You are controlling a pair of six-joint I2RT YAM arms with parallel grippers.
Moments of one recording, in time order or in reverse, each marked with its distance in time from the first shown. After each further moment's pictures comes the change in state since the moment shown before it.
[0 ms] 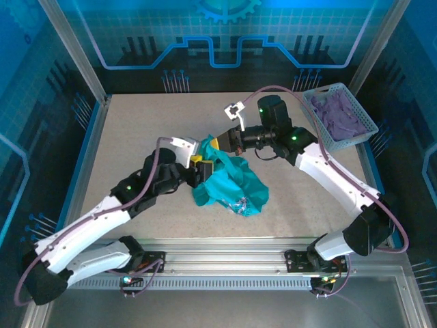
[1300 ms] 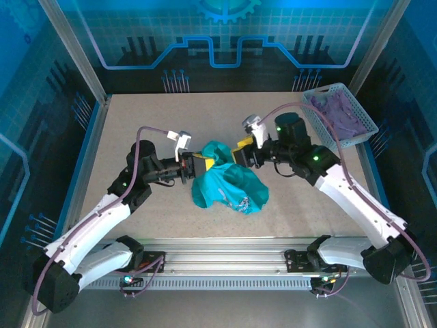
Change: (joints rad) left arm 0.253 -0.021 -0.111 0.376 0.746 -0.265; right arm 0.023 -0.227 -0.162 -0.158 0.417 -0.407
